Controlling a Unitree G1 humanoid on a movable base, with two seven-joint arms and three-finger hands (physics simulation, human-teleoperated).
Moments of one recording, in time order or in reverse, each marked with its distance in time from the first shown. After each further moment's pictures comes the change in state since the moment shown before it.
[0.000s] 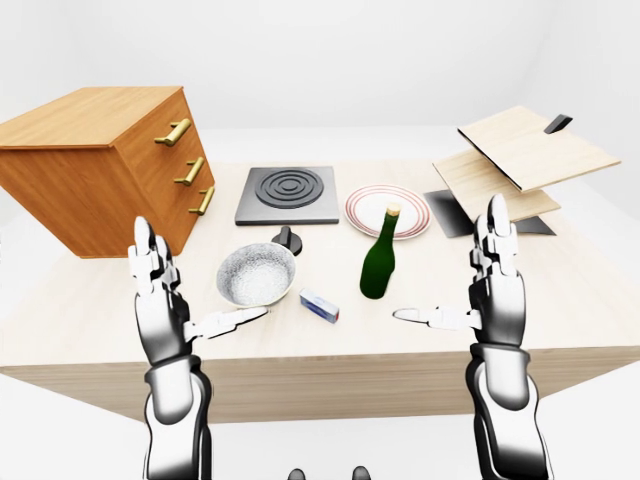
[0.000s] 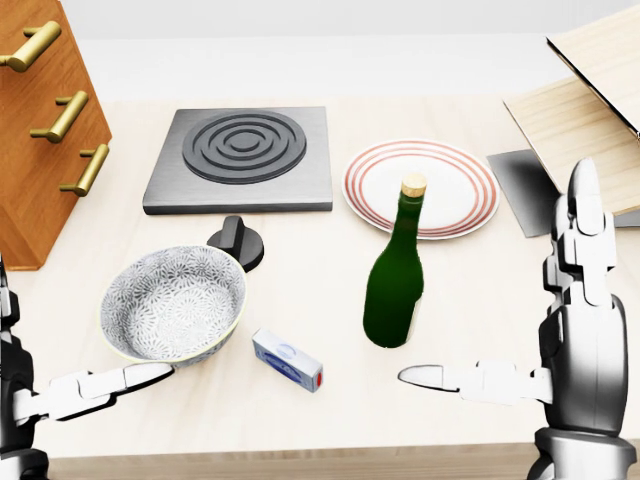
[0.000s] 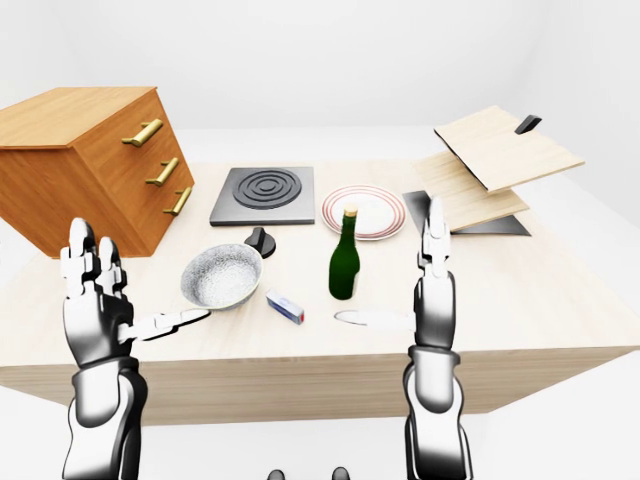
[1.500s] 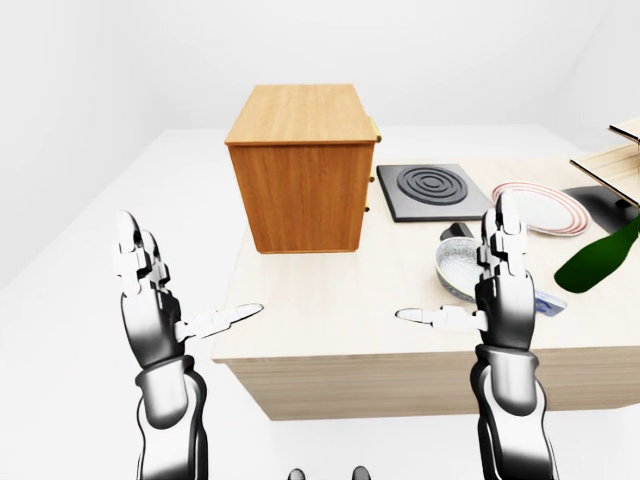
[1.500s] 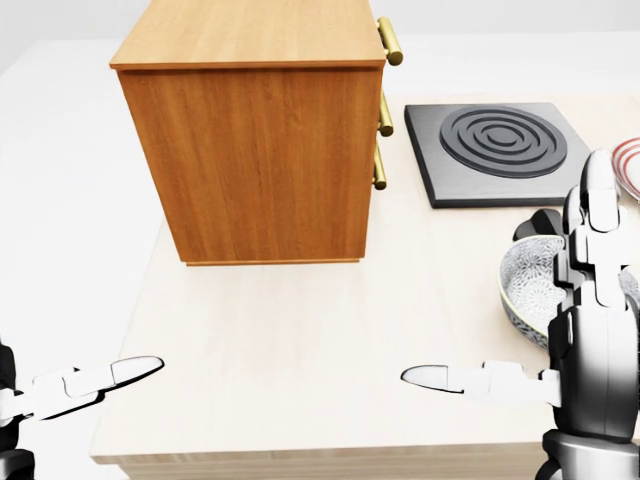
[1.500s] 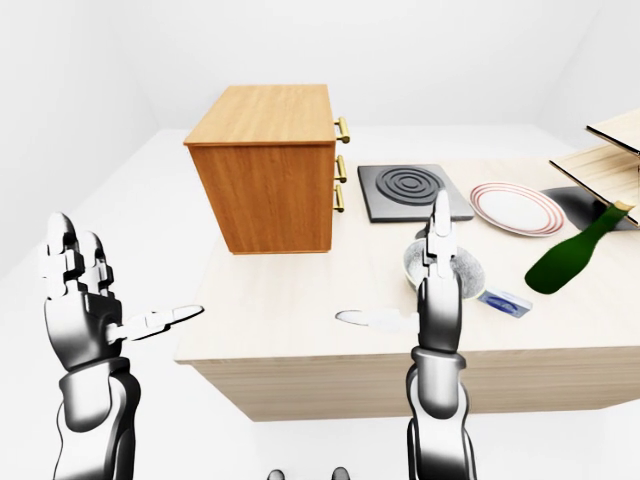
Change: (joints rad) left arm 0.005 0.000 0.010 -0.061 0.021 0.000 0.021; right arm 0.013 0.004 -0.004 -0.059 -0.029 0.000 0.002
